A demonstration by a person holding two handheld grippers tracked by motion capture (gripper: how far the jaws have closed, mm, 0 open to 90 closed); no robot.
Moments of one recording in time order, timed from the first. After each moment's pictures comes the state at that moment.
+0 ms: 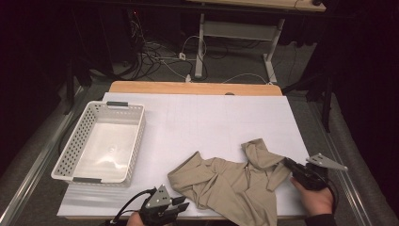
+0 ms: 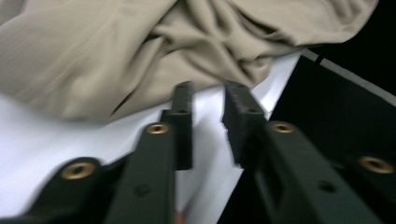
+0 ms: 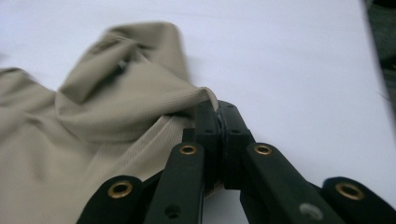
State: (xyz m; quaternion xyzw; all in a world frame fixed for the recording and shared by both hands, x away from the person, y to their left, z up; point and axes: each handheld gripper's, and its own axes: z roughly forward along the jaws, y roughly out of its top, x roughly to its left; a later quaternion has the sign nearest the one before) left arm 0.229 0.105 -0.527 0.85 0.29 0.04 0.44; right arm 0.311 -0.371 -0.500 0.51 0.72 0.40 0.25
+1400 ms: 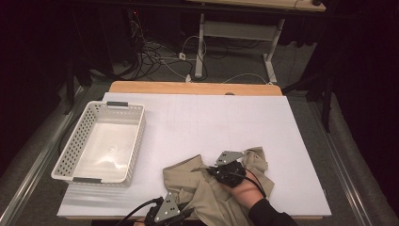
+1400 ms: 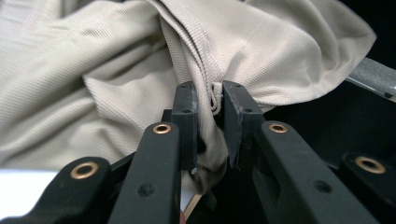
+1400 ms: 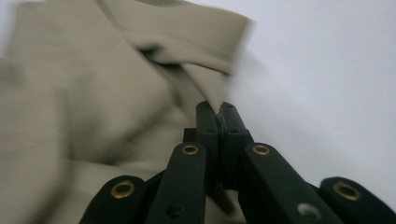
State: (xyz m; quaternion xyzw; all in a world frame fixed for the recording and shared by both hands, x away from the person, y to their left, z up) left arm 0.206 0.095 -0.519 0.85 0.29 0.09 0.43; right arm 0.342 -0.151 -0.512 0.27 0.89 0.35 0.14
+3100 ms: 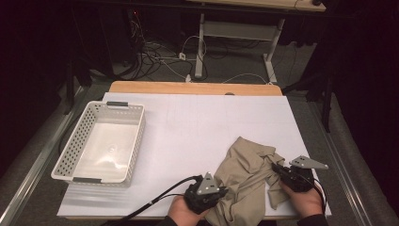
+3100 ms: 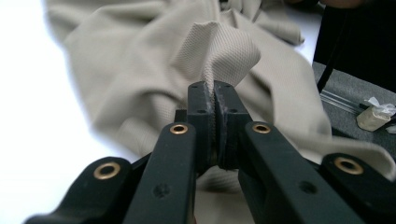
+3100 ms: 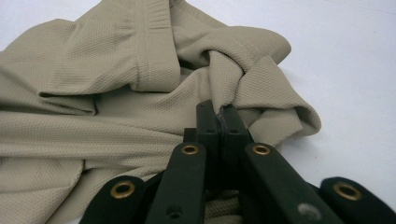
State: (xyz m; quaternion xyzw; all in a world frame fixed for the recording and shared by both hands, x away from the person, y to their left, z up) left arm 0.260 0.019 -0.508 0.86 0.24 0.06 0.45; right arm 0.319 -0.331 -0.511 0.45 0.78 0.38 0.23
